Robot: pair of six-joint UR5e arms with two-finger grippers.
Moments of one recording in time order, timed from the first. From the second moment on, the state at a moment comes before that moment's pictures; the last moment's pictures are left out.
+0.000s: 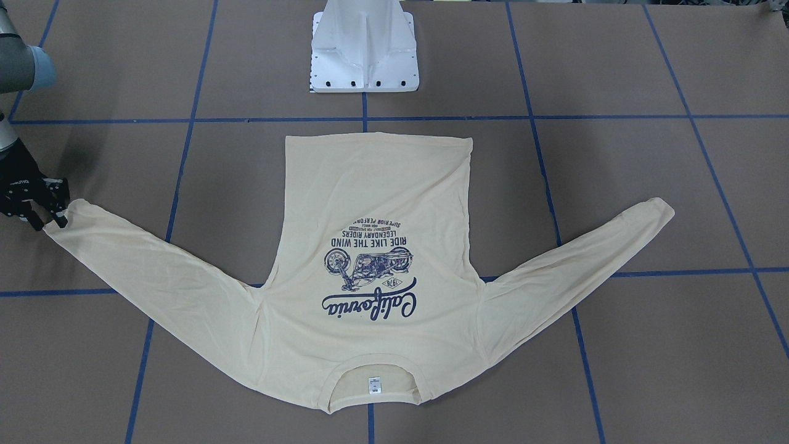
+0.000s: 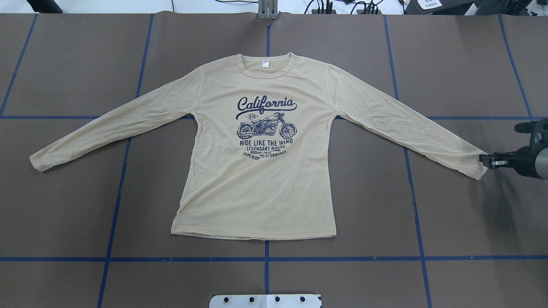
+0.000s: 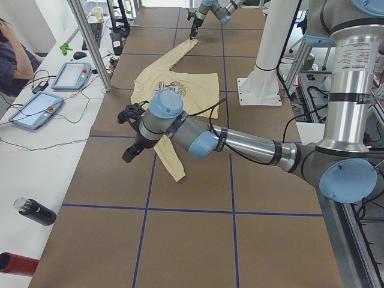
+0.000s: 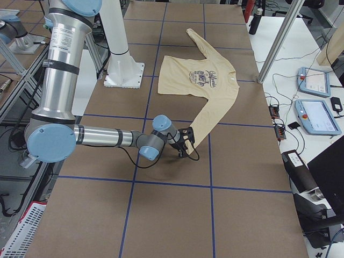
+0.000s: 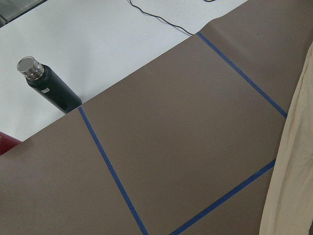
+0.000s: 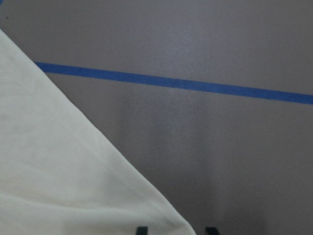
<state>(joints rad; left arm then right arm) -1.60 -1.60 -1.78 -2.01 -2.36 0.13 0.83 -1.78 1.56 -0.48 1.76 0.89</state>
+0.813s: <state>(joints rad) -1.60 -1.60 -1.78 -2.01 -2.36 0.13 0.82 -1.79 1.56 -0.48 1.74 0.88</state>
